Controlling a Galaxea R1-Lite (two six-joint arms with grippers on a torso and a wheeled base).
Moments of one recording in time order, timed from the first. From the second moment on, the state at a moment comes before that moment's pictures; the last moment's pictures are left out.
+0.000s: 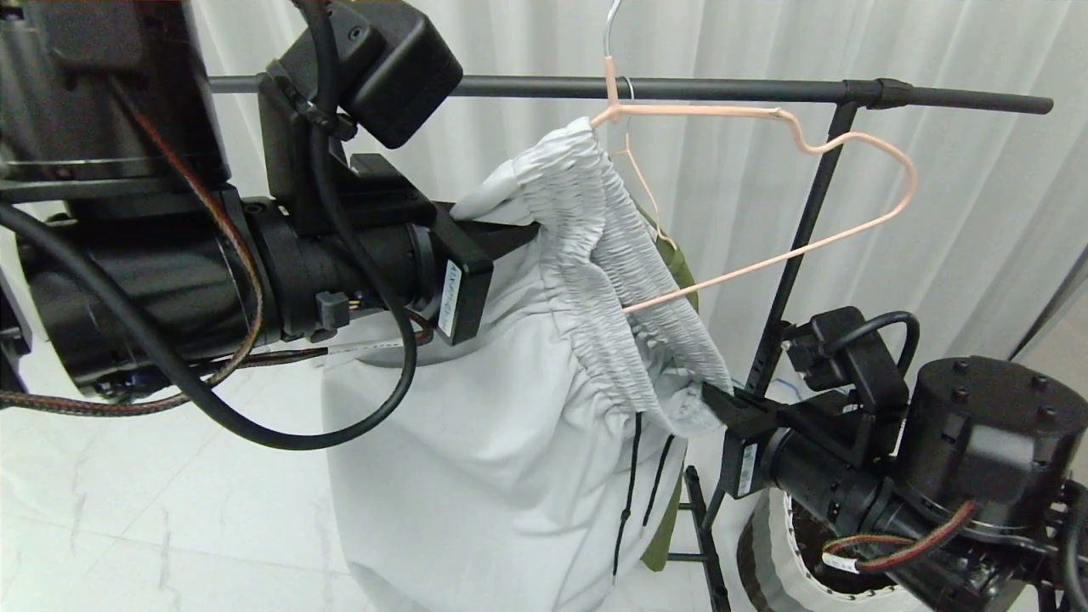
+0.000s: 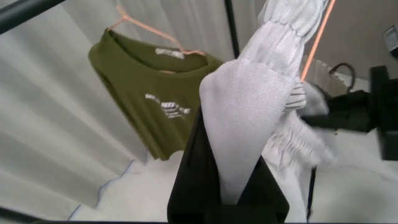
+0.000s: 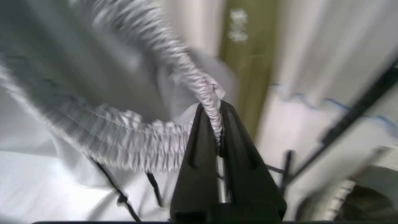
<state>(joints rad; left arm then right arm) -0.67 1.47 -1.13 -0.22 -0.08 0.40 0.91 1.62 -0.54 -0.94 -0.41 0.14</state>
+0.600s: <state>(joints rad) -0.63 1.41 -0.97 -0.22 -0.08 0.55 0.63 1.56 -0.55 -0.95 -0.40 0.11</state>
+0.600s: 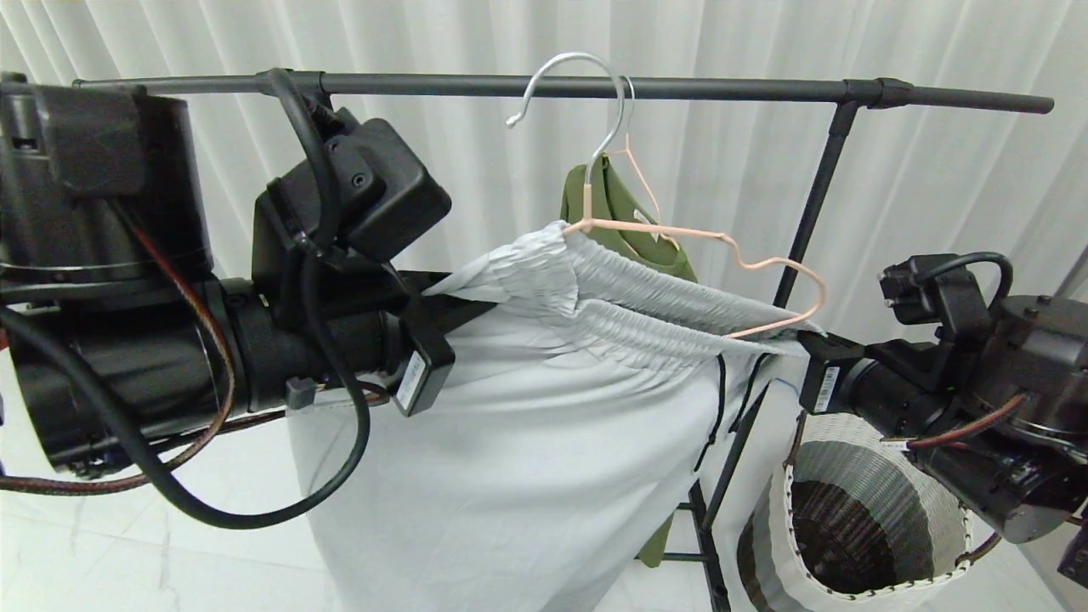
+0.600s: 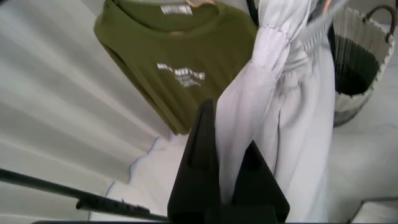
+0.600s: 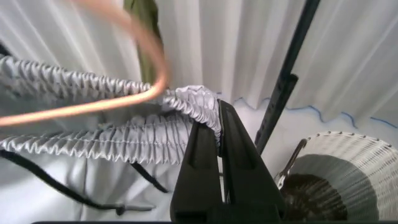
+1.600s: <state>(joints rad) -0.63 1.41 -0.86 -0.21 0.13 0.55 0.72 1.50 -0.56 -0.98 -0.32 -0.12</state>
